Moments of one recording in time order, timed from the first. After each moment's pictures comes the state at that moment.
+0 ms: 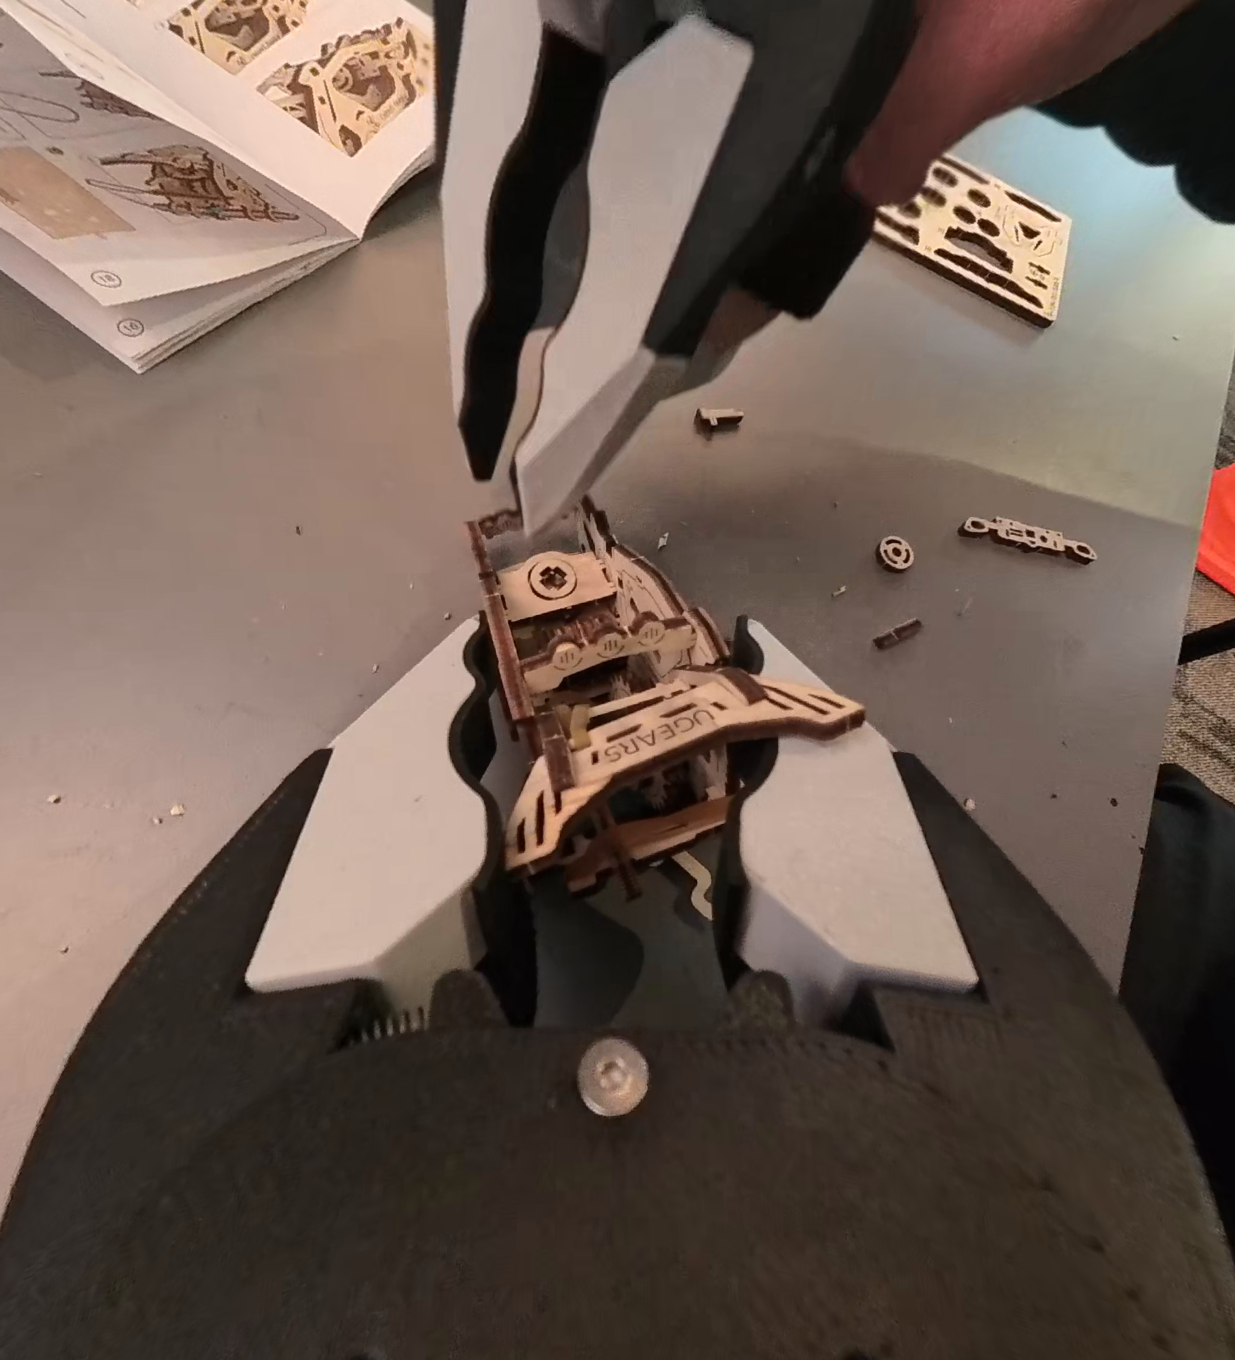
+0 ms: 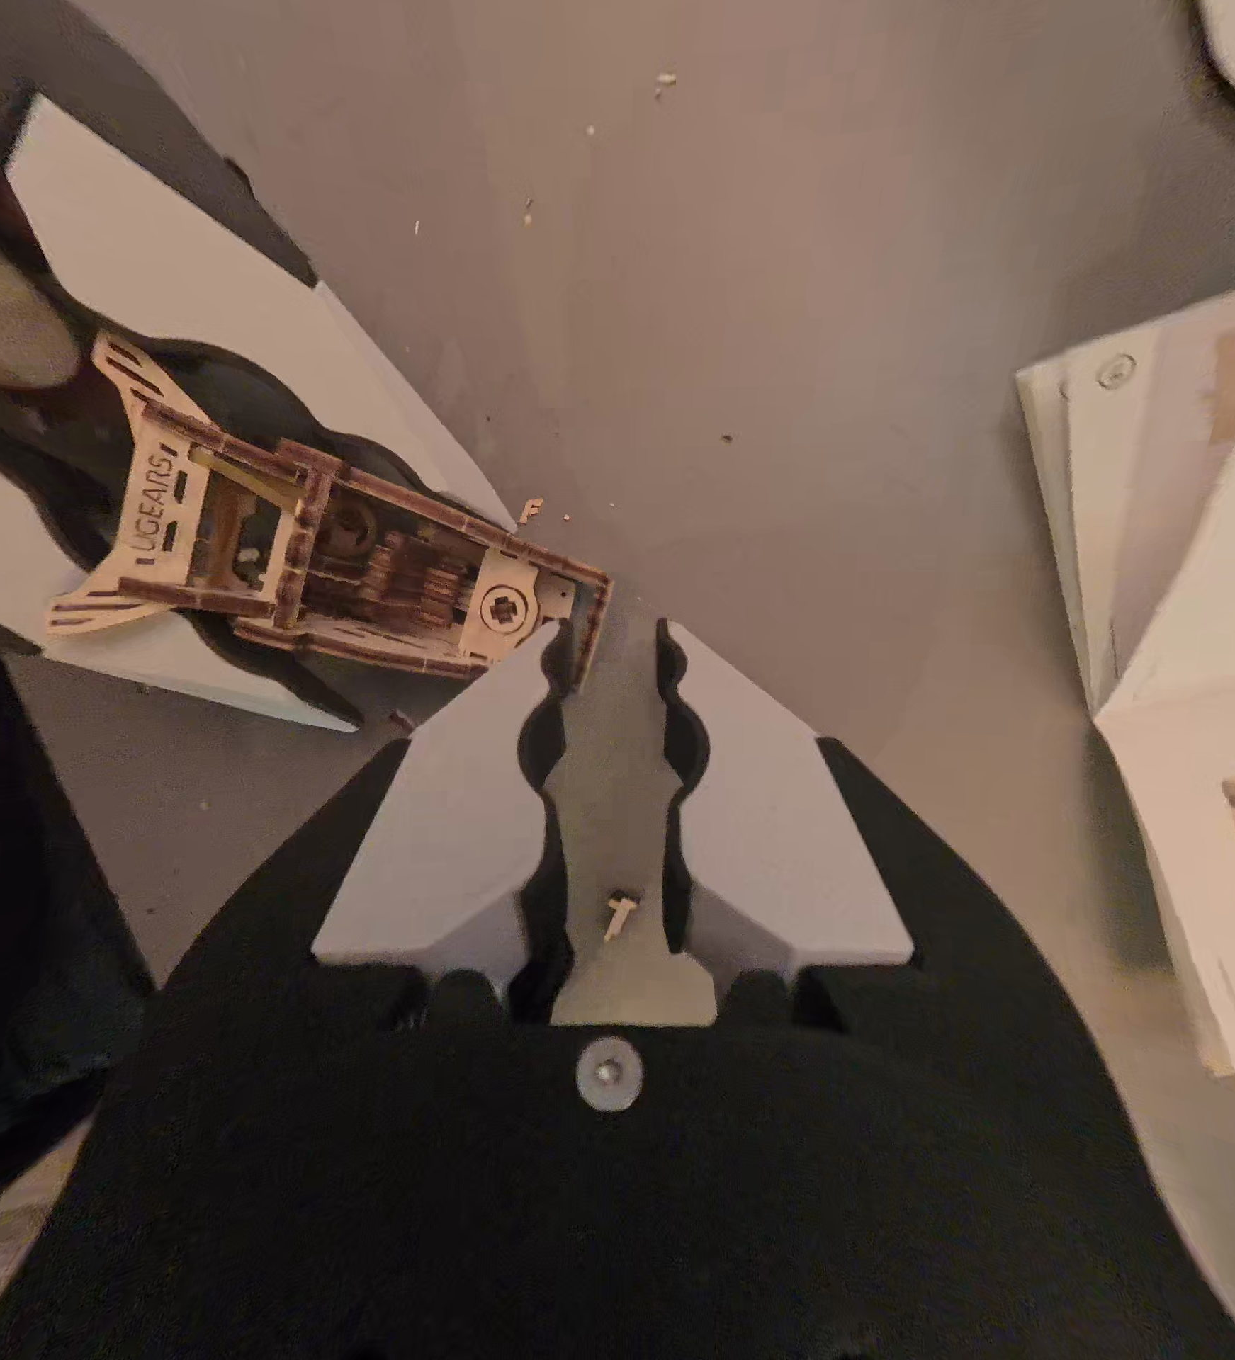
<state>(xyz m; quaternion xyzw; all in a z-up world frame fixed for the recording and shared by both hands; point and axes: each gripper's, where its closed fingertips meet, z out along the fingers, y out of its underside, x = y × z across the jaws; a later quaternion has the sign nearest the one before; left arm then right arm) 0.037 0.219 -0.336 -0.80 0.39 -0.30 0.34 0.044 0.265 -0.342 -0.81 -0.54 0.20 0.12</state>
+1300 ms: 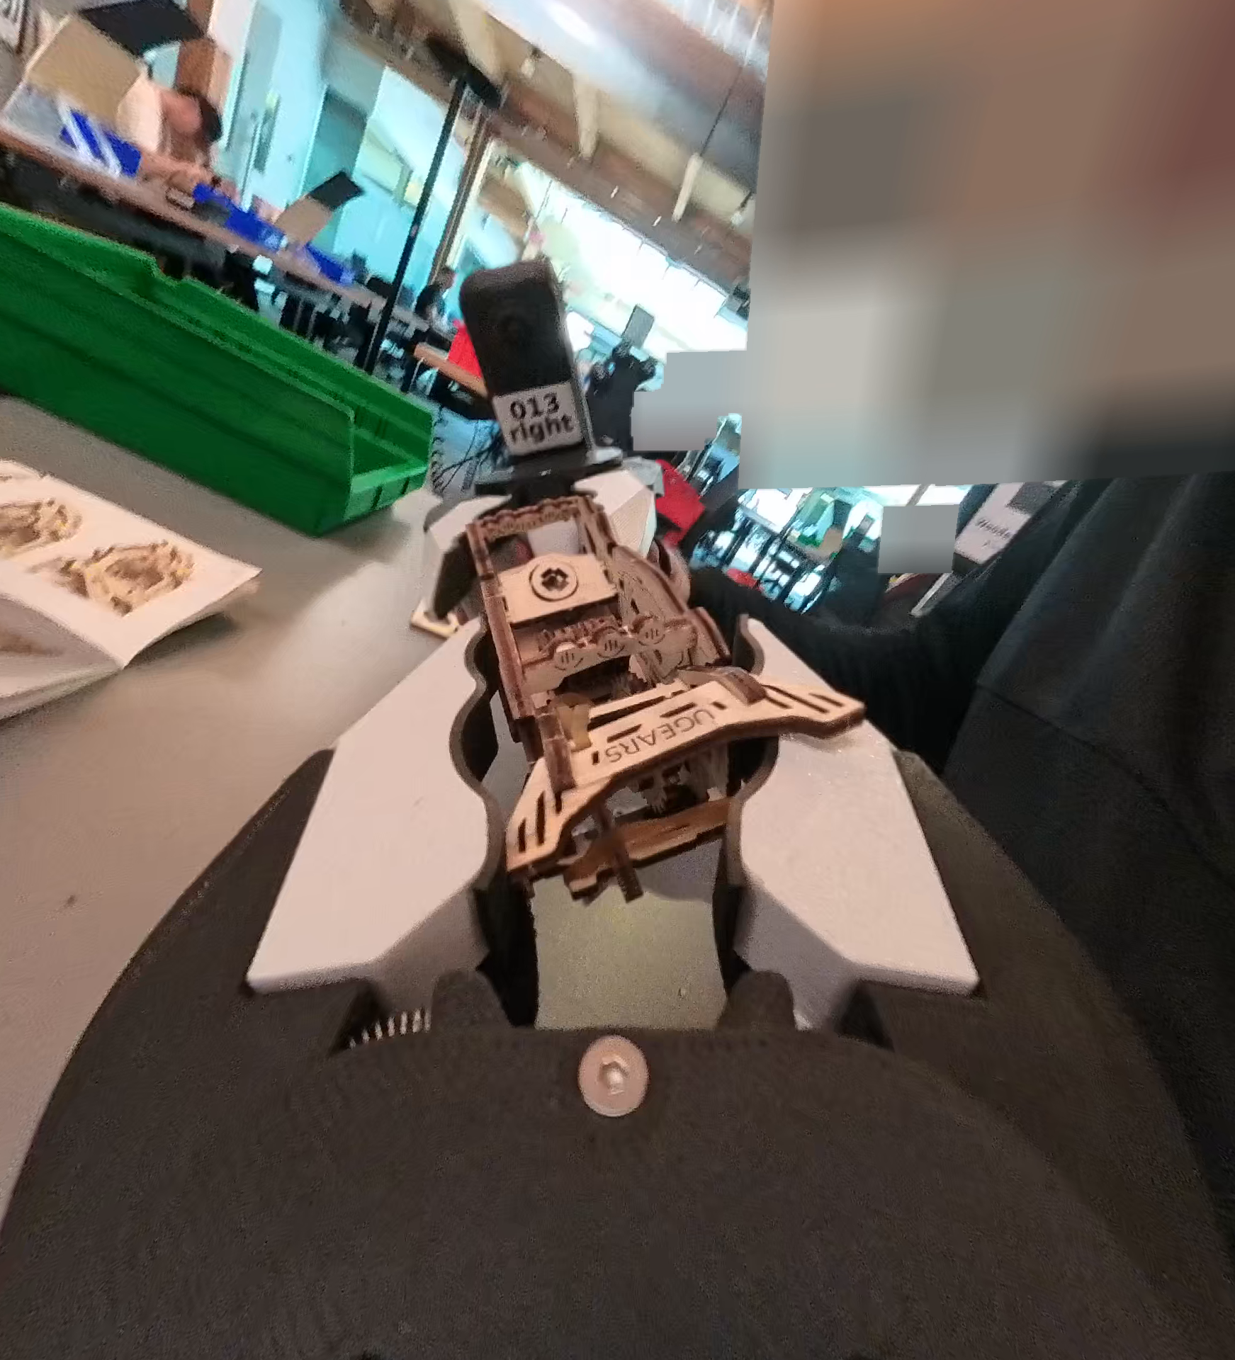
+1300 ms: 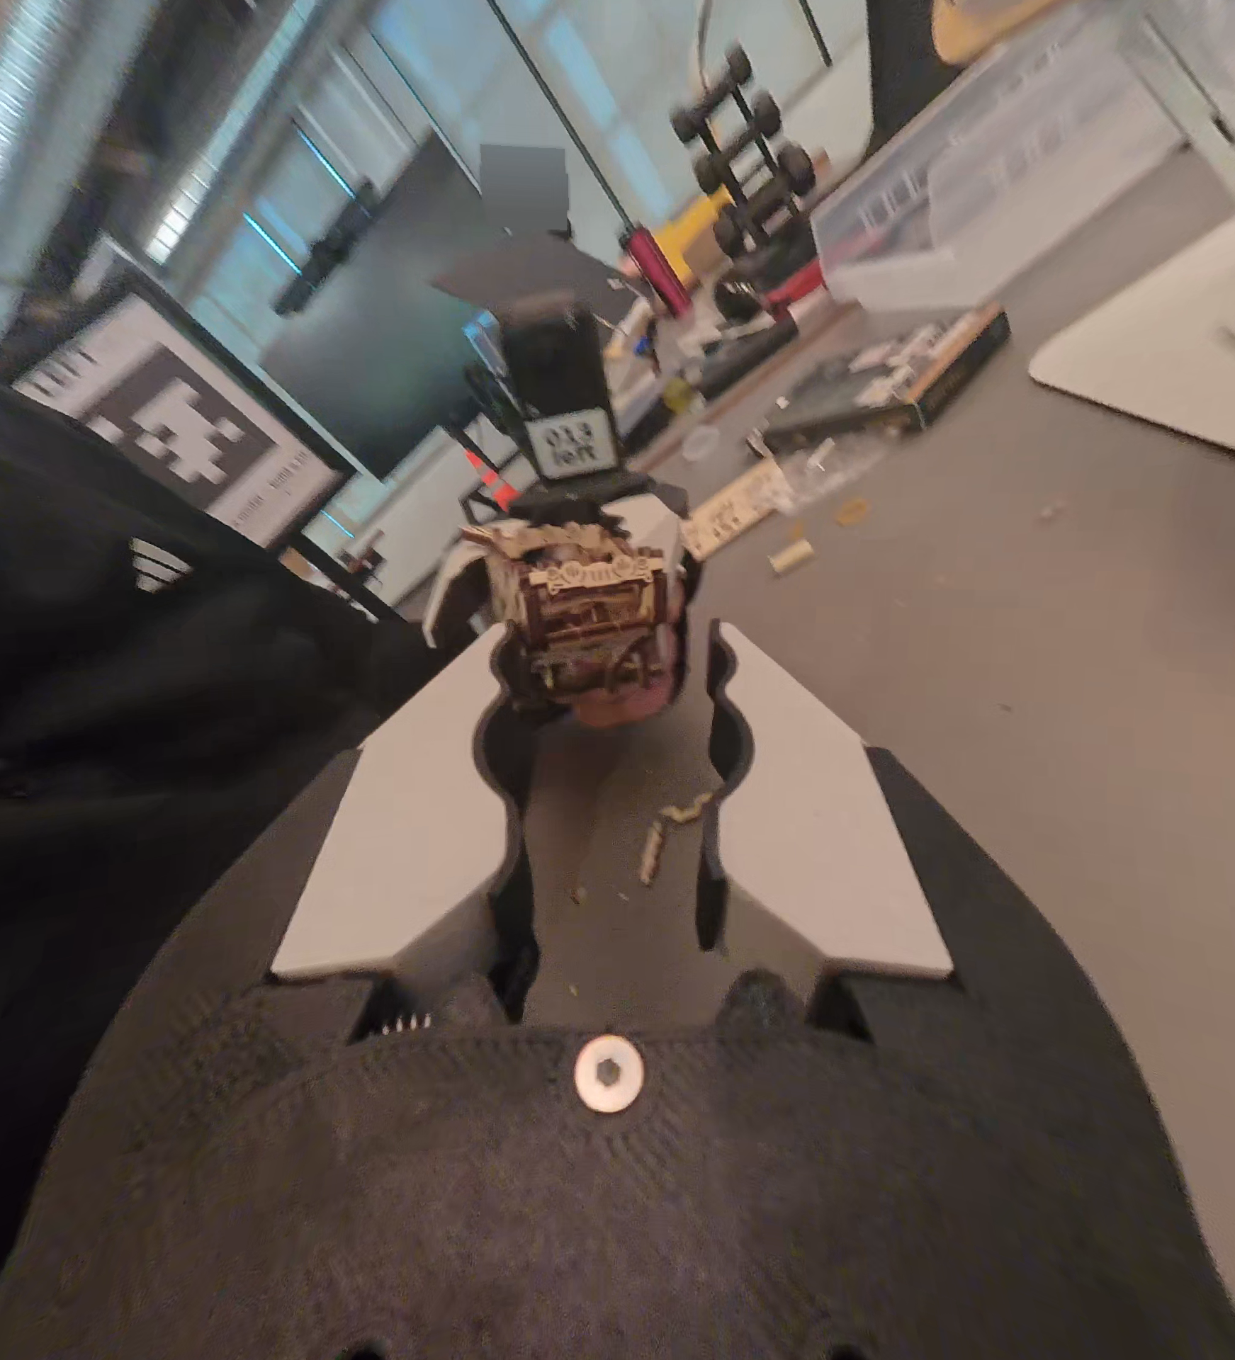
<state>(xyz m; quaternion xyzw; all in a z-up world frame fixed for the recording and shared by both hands) 0.035 0.205 -0.207 -0.58 0.31 -0.63 0.41 0.040 0.231 -0.217 -0.64 -0.33 0.64 0.28</state>
